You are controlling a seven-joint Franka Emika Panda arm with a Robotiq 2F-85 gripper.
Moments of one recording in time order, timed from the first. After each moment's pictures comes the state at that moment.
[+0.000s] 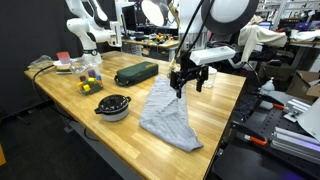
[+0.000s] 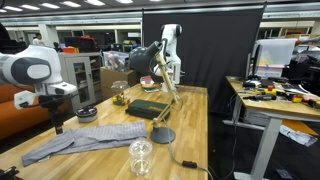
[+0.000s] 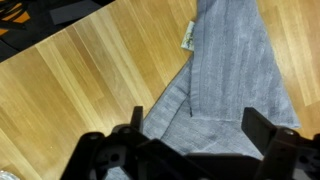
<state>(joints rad) 0.22 0.12 0.21 -2.68 0.01 2.77 0.64</state>
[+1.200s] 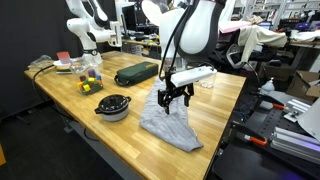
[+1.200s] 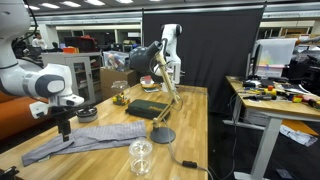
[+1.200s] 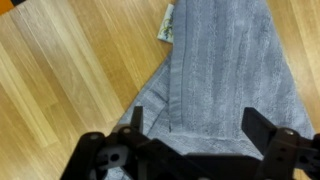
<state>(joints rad) 0.33 0.43 0.12 -2.45 0.01 2.78 0.64</state>
